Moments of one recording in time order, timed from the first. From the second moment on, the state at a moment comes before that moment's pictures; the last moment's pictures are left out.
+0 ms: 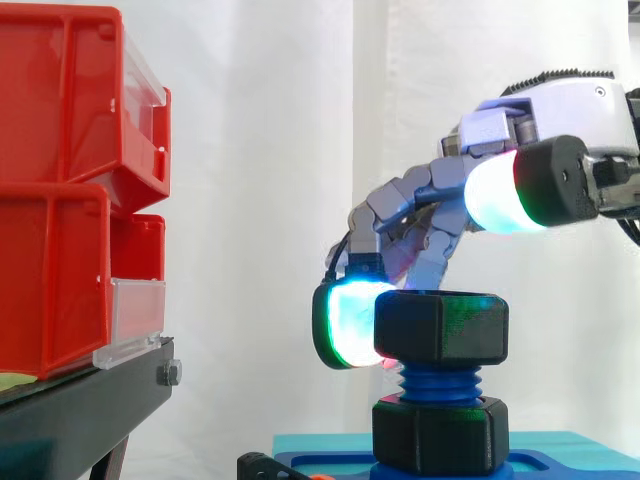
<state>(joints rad) 0.05 -2.23 -1.10 -3.00 -1.76 -1.38</state>
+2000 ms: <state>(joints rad) 0.05 -2.23 -1.07 -3.02 -1.80 -1.38</state>
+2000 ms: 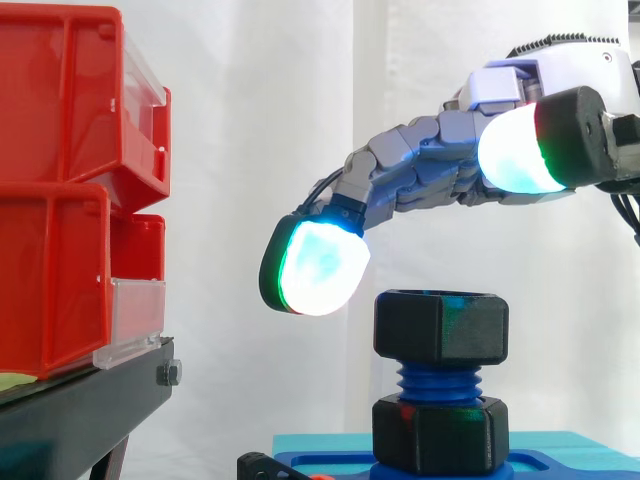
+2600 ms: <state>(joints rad) 0.05 -2.23 -1.11 -3.01 -1.80 -1.38</state>
